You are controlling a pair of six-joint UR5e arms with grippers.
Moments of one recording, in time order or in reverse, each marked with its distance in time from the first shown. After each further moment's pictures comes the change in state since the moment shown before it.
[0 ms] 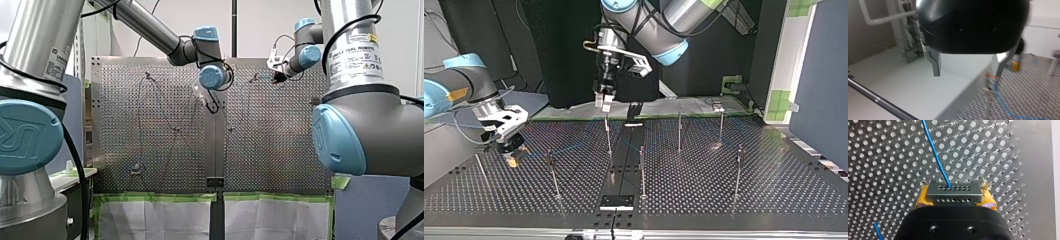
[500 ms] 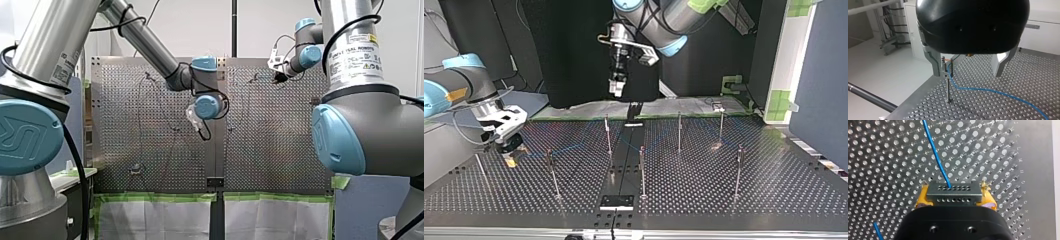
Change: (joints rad) left arm 0.000 -0.074 -0.159 0.159 -0.022 0.051; right arm -0.006 0.001 0.000 -0.001 0.002 0.000
